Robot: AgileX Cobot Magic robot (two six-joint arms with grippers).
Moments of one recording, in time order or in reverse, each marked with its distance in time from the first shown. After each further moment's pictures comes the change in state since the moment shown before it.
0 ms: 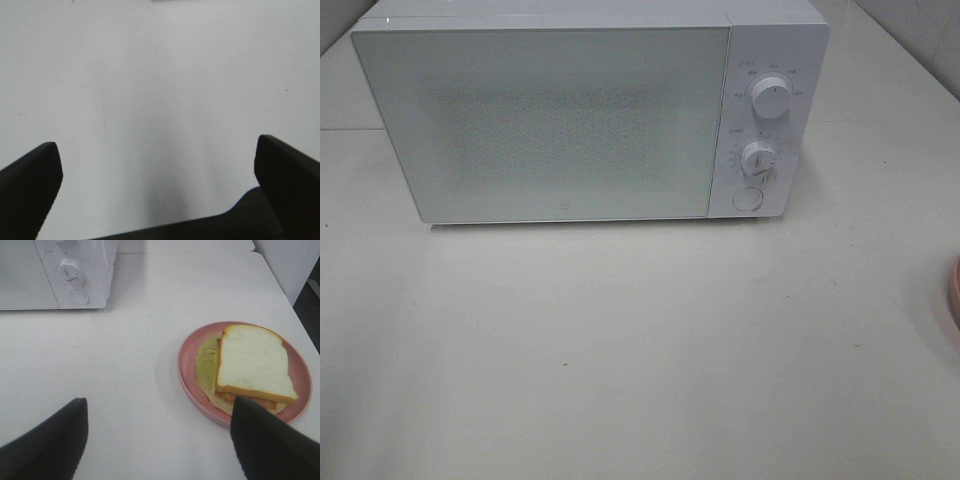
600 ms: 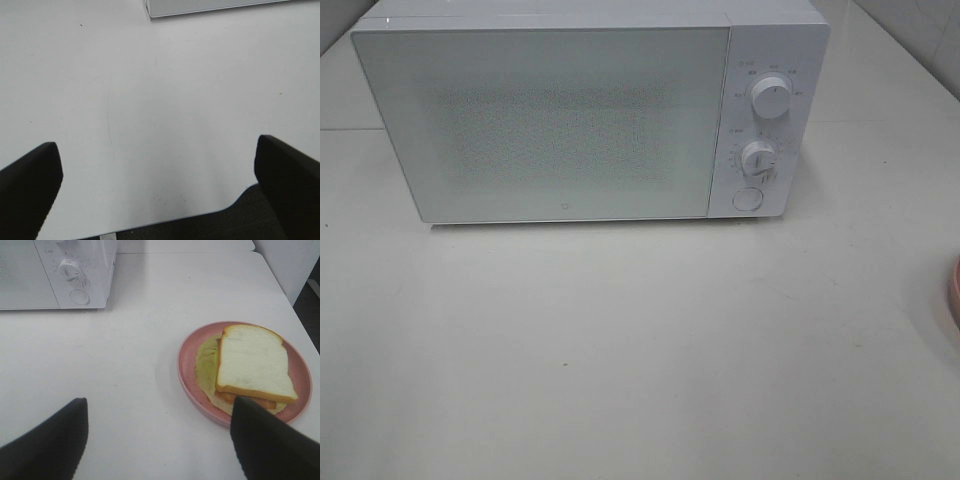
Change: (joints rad) left arm 0.000 -0.243 0.027 0.011 0.086 0.000; right arm 0.000 0.000 0.000 0.000 0.000 0.000
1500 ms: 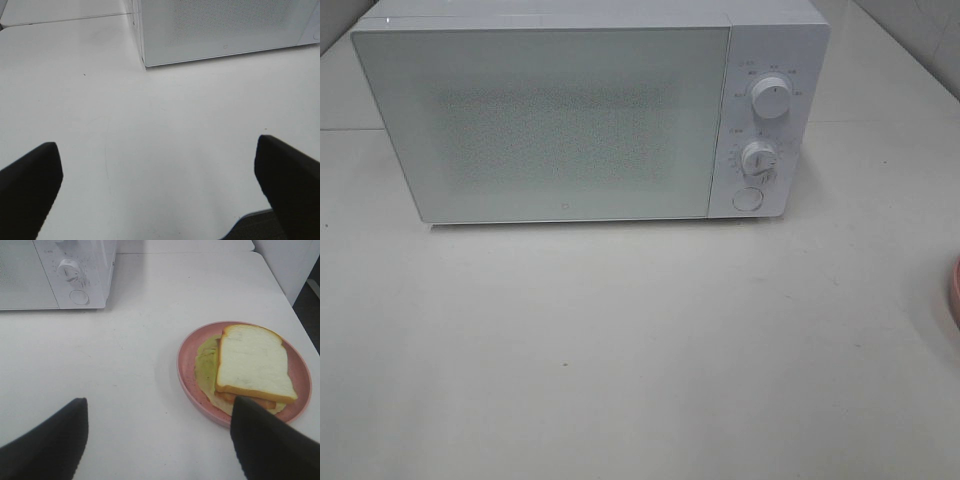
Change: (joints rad) left arm 0.000 -0.199 0.000 -0.036 0.000 0.000; right arm 0.000 0.000 0.000 -0.001 0.000 0.001
